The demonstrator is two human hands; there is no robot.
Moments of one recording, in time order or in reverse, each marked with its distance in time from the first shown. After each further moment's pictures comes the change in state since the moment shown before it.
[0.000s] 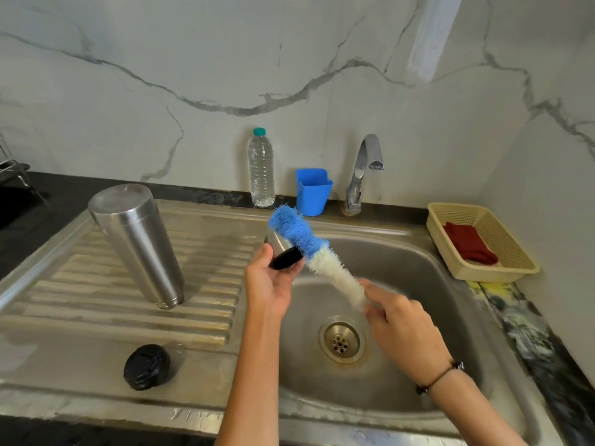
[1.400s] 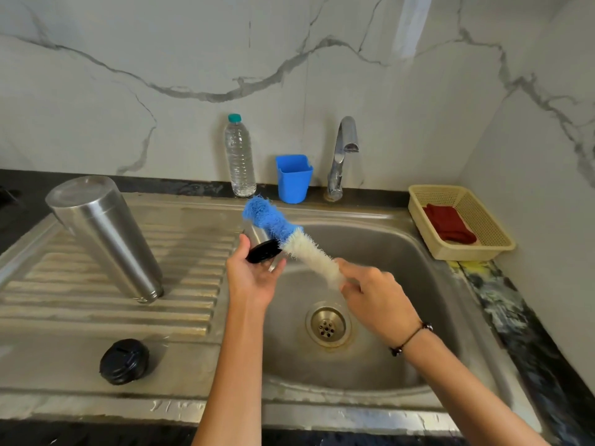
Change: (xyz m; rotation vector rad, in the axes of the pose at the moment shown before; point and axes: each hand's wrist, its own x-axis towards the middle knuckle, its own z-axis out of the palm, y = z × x) left_hand 0.003 -0.011 -0.003 -0.002 0.099 -0.081; right_hand 0.014 0.006 -0.006 0.042 -0.020 -0.044
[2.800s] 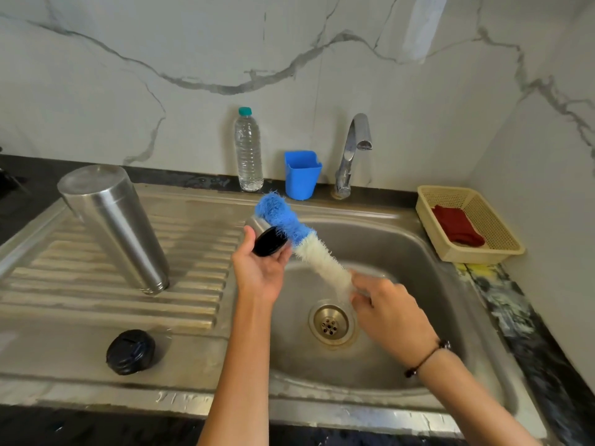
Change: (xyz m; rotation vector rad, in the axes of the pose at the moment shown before) left_hand 0.000 0.002 -0.002 -0.052 -0.072 0.052; right_hand -0.016 -0.002 0.003 -0.025 -0.054 0.011
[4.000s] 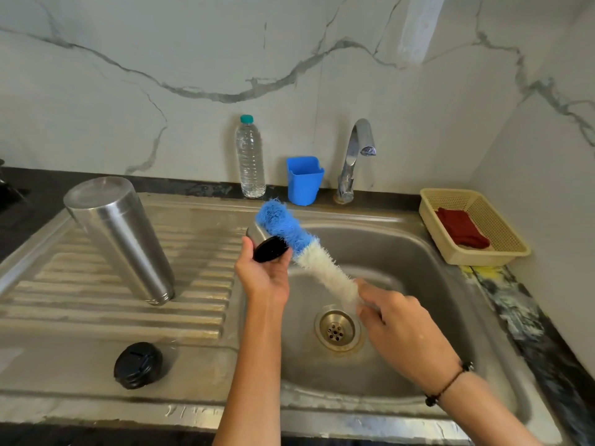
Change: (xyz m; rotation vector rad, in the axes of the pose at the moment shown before) left_hand -0.002 0.002 0.013 -0.109 0.112 0.053; right_hand -0.015 -0.012 -0.007 -0.003 0.024 -0.036
